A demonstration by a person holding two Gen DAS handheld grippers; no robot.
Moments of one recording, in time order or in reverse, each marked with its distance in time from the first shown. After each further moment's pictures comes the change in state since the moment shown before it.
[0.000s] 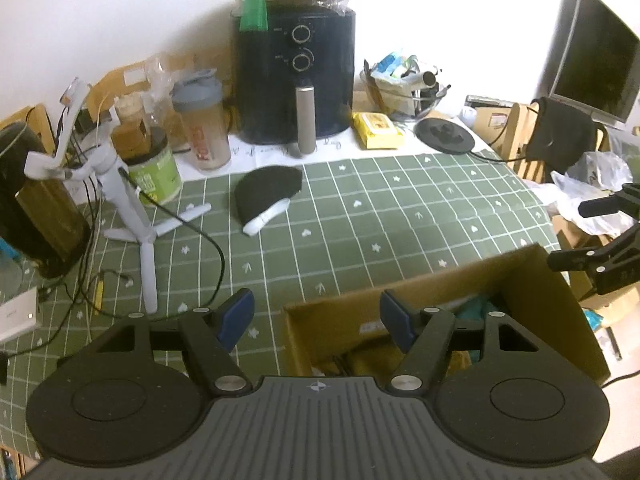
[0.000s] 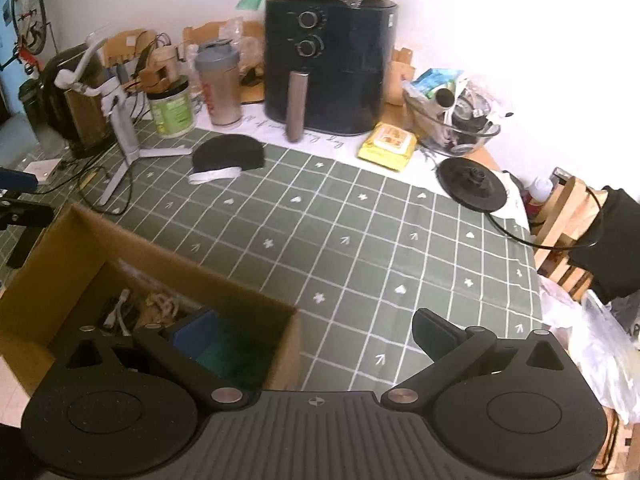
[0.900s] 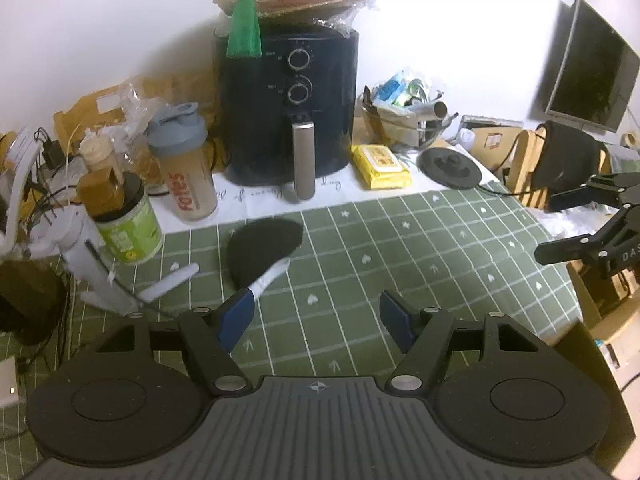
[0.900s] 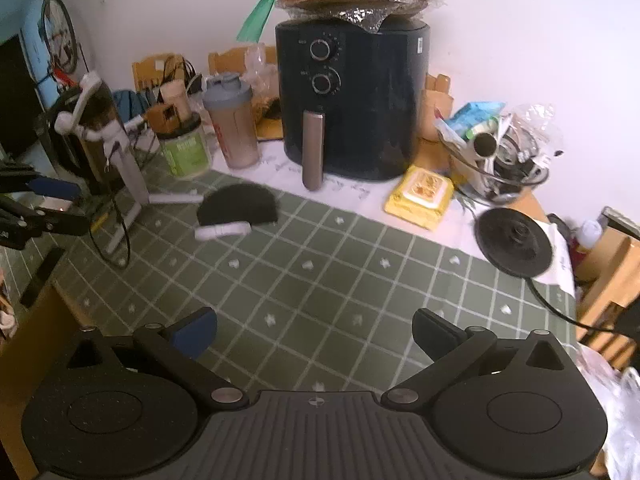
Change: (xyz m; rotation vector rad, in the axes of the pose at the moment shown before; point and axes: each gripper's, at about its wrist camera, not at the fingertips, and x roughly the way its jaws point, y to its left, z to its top) left arm 0.058 0.033 0.064 0.033 -0.050 -0.062; right arm 0.060 -0.037 0.078 -0.019 -0.073 0.172
